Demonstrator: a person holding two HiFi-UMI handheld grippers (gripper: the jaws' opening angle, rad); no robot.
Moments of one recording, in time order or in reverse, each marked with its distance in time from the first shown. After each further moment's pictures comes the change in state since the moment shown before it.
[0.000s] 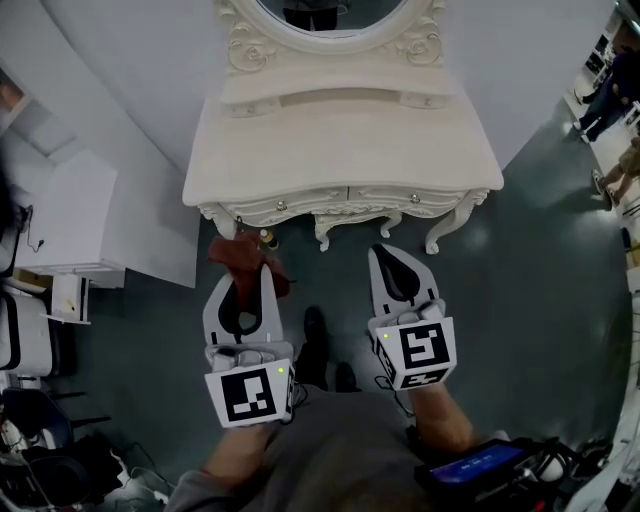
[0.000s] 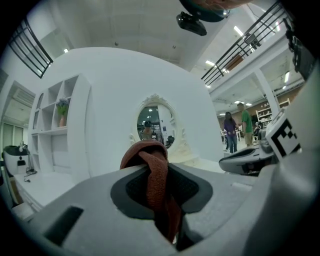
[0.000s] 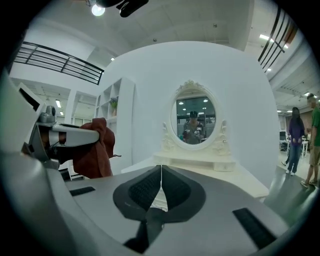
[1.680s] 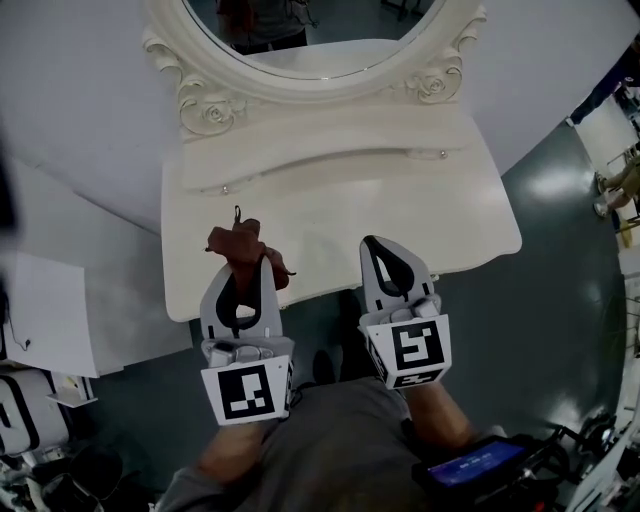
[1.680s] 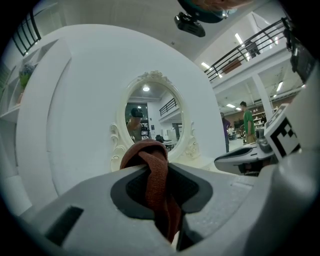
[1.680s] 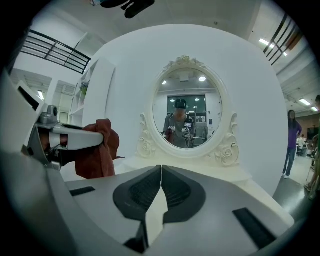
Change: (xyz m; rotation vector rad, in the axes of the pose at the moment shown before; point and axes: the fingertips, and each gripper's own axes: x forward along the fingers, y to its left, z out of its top) left arm 0.310 0.067 -0.006 -0.015 0.037 -0.172; right arm 0.271 -0.104 0.047 -0.001 0.035 -0.131
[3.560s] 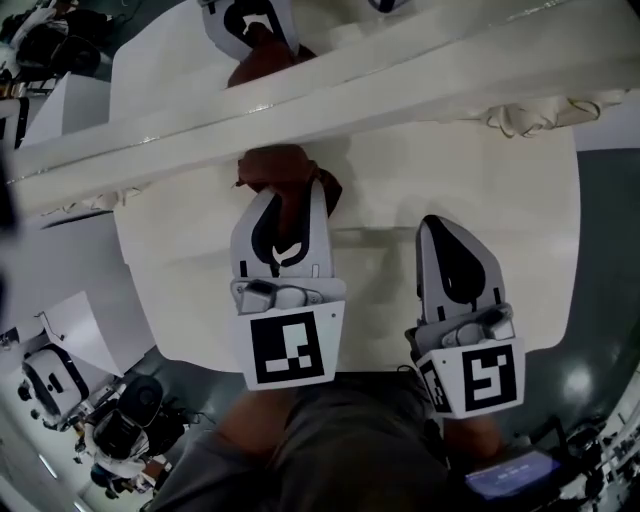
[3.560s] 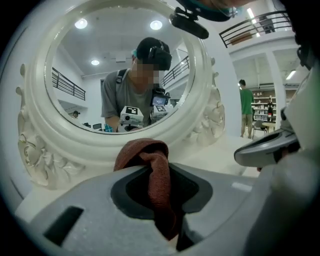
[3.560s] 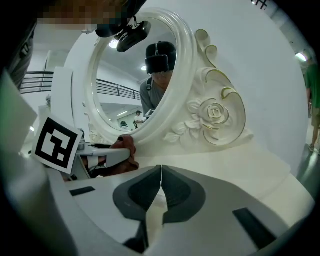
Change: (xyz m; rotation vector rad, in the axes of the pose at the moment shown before) left arm 0.381 -0.087 -0.083 0.051 0.321 -0.032; right arm 0.218 -0.235 -0.073 0.272 0.182 0.102
